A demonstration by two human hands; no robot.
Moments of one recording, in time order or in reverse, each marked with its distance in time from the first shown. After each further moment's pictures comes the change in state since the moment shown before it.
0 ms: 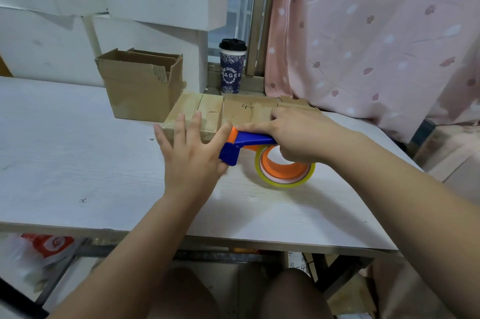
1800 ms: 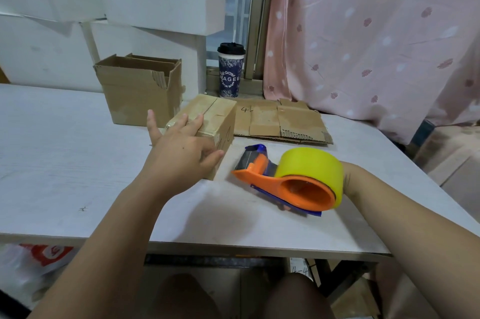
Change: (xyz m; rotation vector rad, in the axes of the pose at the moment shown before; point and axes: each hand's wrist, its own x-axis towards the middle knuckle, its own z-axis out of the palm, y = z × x) left_hand 0.025 -0.032 -0.019 -0.030 -0.266 0.127; right_hand -0.034 0.036 0.086 1.618 -0.213 0.739
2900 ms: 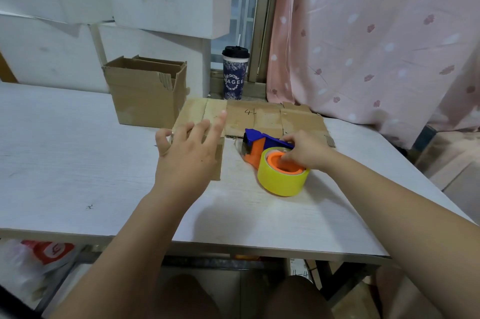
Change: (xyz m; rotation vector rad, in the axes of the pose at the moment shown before) left_hand -0.012 0.010 0.017 0.127 0.213 -0.059; right_hand 0.035 -0.038 0.016 -0.900 0.266 -0.344
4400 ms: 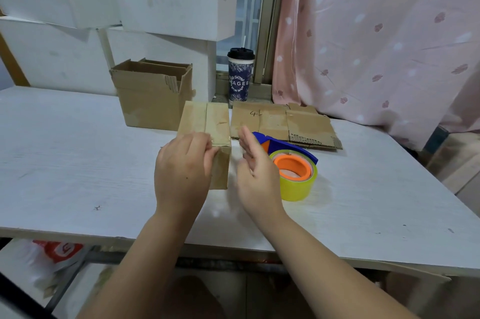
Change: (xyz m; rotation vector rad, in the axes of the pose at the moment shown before) left_hand -0.015 0.002 -0.008 -0.451 0.348 -0.102; right_hand -0.067 -0.101 0.086 0.846 0.435 -0.294
